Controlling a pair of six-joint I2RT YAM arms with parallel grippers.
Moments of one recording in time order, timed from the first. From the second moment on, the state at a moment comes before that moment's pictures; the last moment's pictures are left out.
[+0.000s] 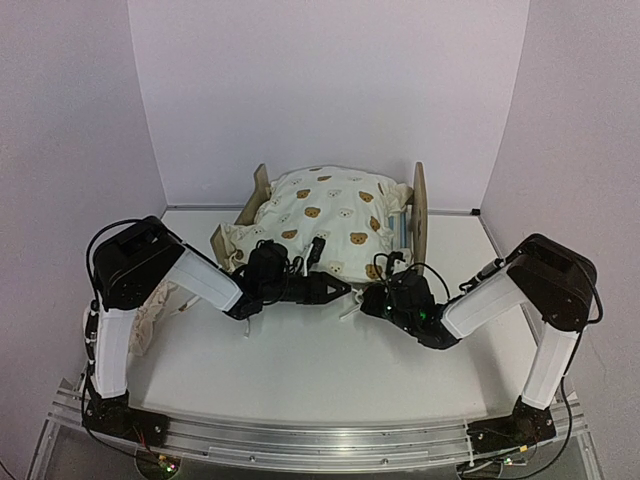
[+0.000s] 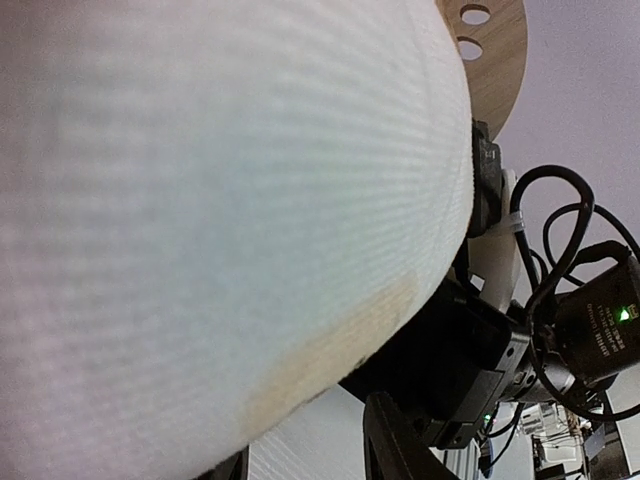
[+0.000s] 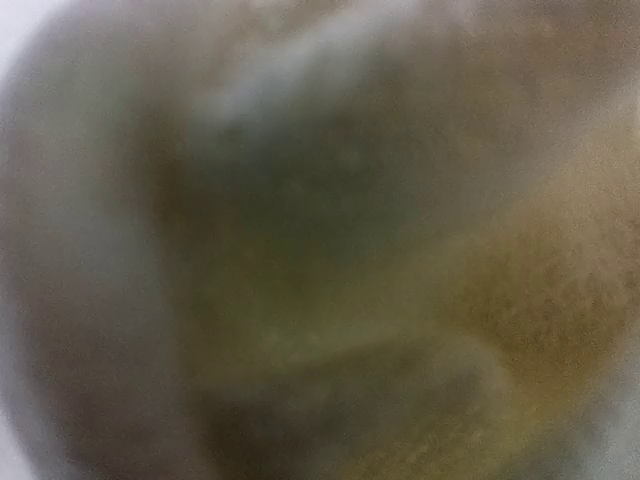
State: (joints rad) left arm -0.82 2.12 1.09 0.78 0.53 -0.73; right arm 0.81 1.86 0.70 0.70 0.32 0.75
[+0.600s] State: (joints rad) left arm -0.78 2.17 1.21 0.65 0.64 -0.72; right arm 0.77 1.86 0.70 0.74 0.15 0.72
